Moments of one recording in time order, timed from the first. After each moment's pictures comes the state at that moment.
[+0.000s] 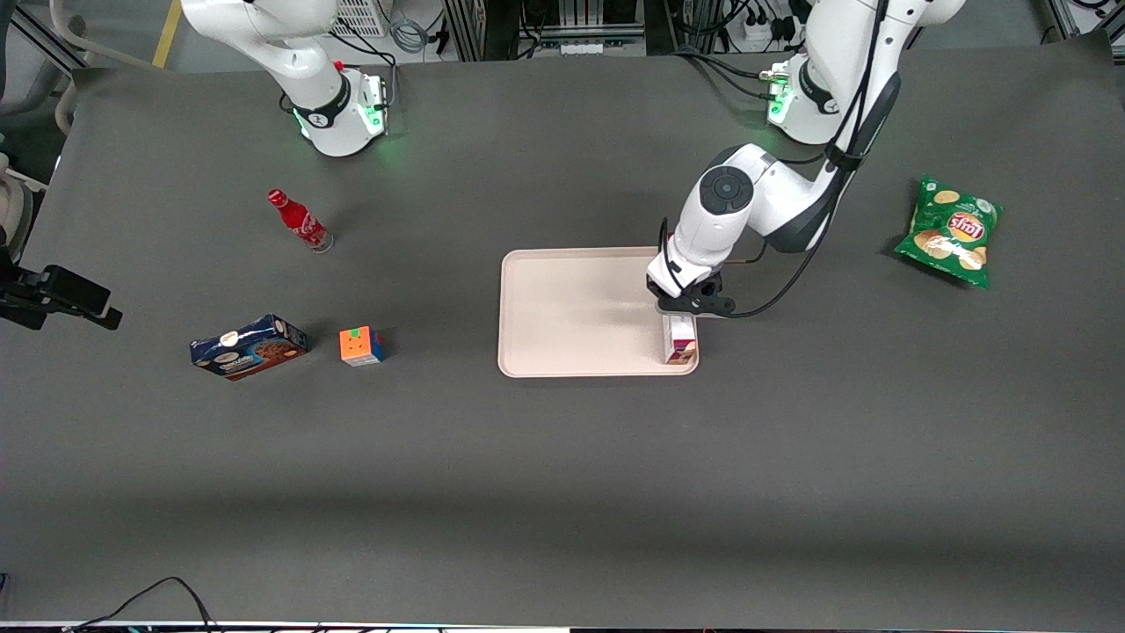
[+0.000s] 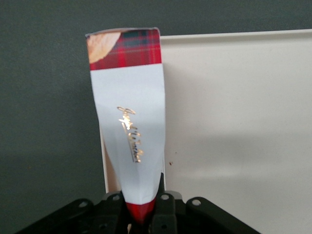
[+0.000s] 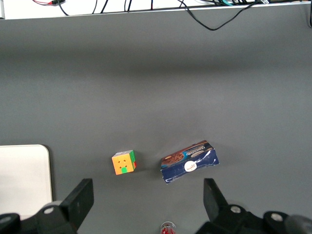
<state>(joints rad) -0.30 0.35 -0.32 -2.25 0.18 2.66 -0.71</state>
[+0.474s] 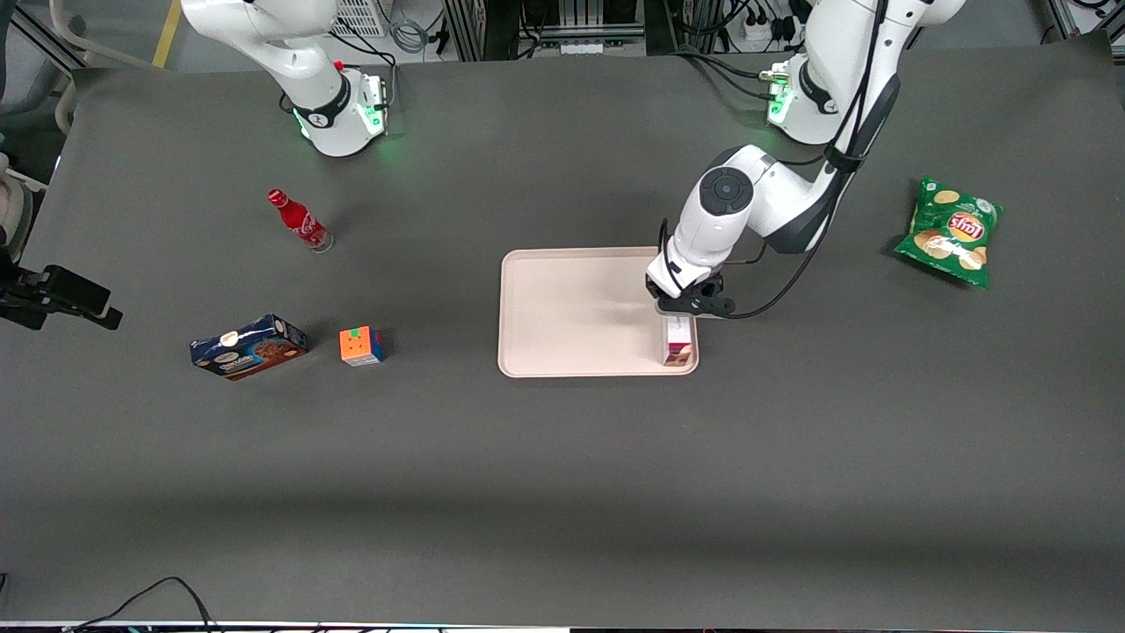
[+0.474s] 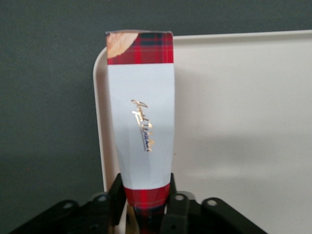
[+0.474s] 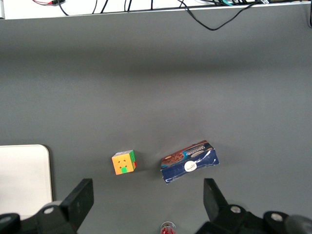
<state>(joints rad) -0.30 0.35 -0.32 -2.25 0.18 2.67 -0.71</state>
